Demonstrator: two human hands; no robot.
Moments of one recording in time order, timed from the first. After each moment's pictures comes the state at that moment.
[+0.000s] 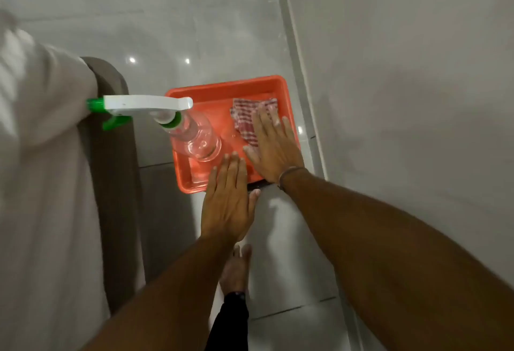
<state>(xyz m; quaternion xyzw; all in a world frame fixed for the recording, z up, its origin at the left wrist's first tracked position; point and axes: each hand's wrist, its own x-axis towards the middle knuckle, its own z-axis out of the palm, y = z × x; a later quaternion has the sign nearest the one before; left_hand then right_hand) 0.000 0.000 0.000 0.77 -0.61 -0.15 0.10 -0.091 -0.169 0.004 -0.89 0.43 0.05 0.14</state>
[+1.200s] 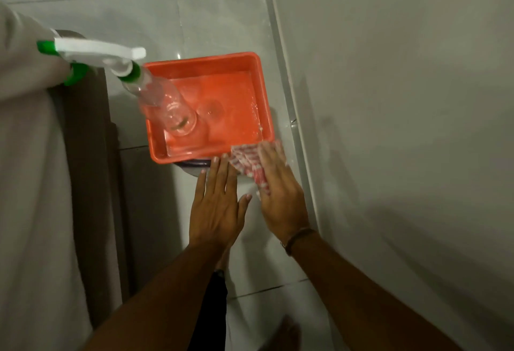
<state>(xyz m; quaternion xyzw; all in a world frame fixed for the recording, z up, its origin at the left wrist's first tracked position) -0.074 0.054 0.031 0.78 -0.61 -0.16 0.05 -0.206 -0.030 0.075 -0.81 0.48 -0.19 0.27</state>
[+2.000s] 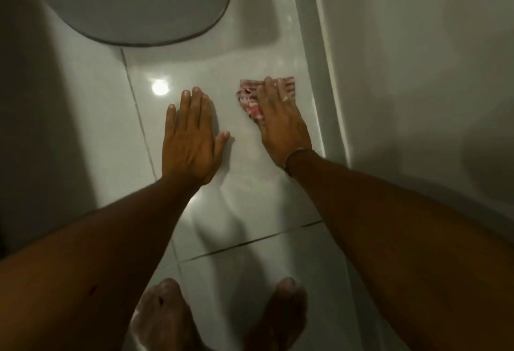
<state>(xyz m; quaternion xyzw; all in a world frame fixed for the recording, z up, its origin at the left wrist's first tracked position) -0.175 0.161 -0.304 0.77 -0.62 -0.17 0.01 -0.355 0.047 -0.296 -0.85 0.49 0.04 0.19</state>
